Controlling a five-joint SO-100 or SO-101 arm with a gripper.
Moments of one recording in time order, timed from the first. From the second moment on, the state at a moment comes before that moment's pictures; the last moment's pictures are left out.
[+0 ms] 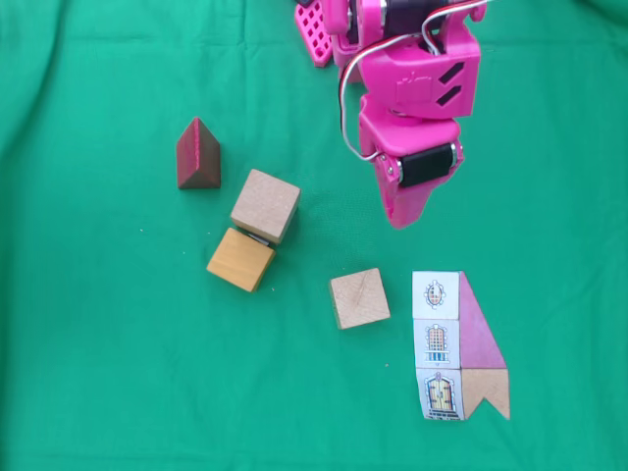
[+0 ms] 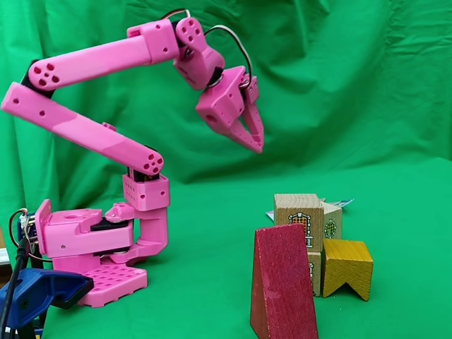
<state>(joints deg) -7.7 133.6 123.7 60.4 -11.8</state>
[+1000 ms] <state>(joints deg) 0.5 99.1 108.5 48.3 4.0</state>
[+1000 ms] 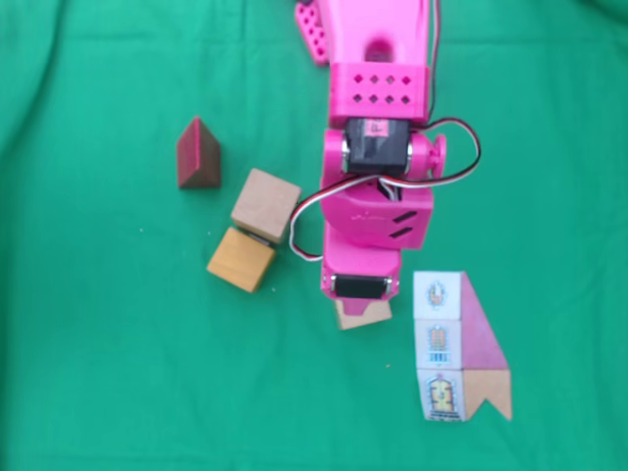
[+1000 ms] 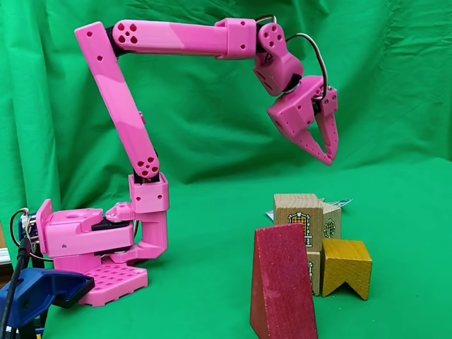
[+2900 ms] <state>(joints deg) 0.3 73.5 81.7 67.8 -9.8</state>
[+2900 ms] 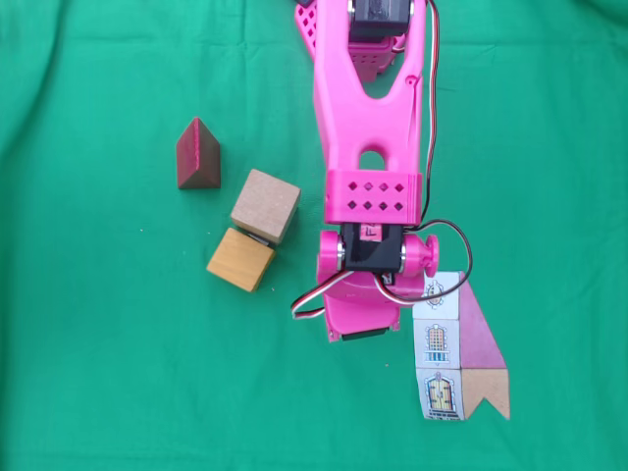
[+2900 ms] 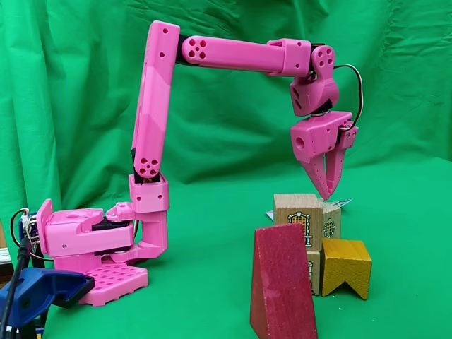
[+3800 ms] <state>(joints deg) 0.3 68.9 81.6 76.5 -9.8</state>
